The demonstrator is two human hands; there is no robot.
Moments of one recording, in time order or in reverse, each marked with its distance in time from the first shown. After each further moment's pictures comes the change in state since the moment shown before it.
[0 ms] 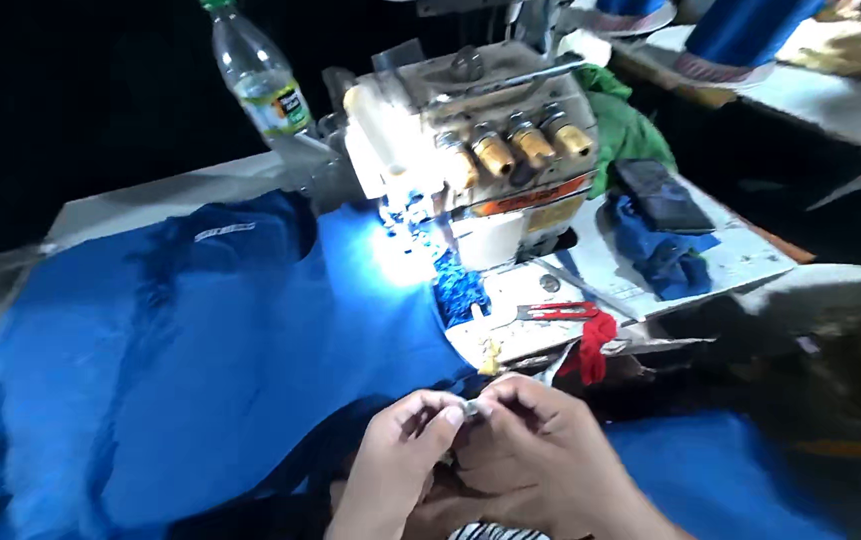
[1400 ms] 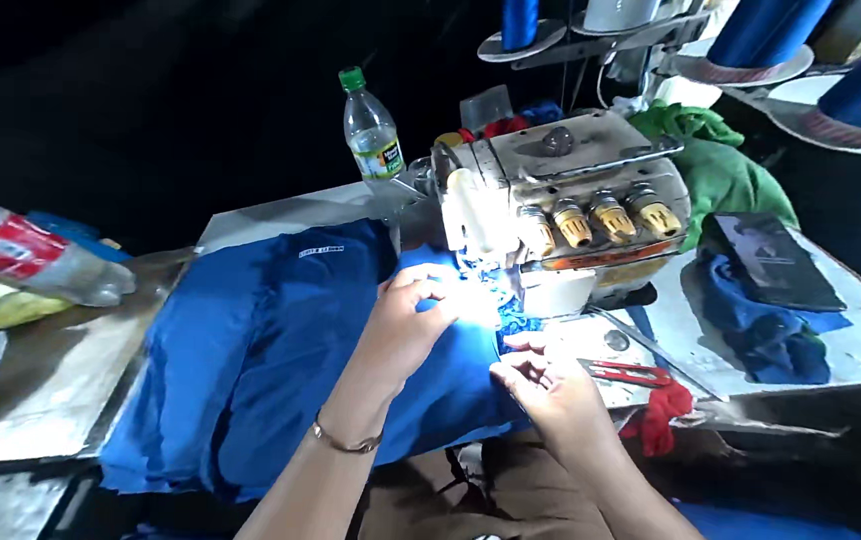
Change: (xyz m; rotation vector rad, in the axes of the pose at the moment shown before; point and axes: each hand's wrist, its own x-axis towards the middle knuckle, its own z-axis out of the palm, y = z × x) left_hand 0.077 0.126 -0.026 0.648 0.254 0.205; right_hand 0.079 -0.011 0.019 -0.022 0.083 0.018
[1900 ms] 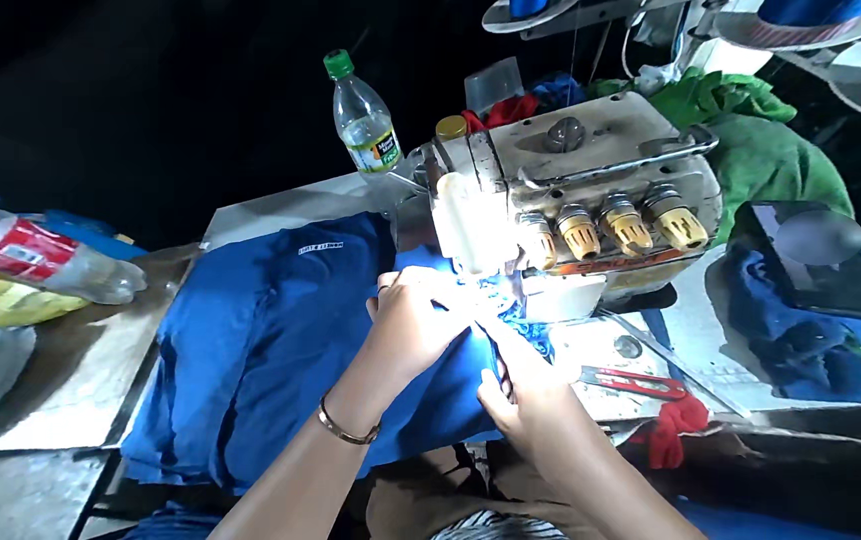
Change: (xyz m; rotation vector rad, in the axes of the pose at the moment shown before) left_hand 0.024 0.006 0.009 0.483 -0.050 0.084; right_hand 0.014 -0.023 0.005 -0.526 -0.171 -0.202
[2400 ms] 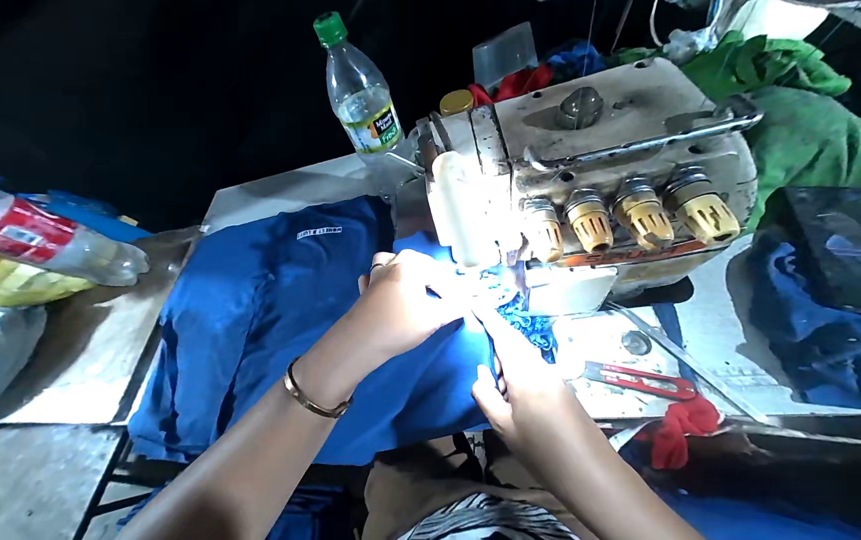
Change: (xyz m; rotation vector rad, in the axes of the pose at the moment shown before) left_hand 0.009 0.003 -0.018 0.048 -0.126 0.081; right_hand -0.001 0.002 0.002 -0.056 0.017 -0.071
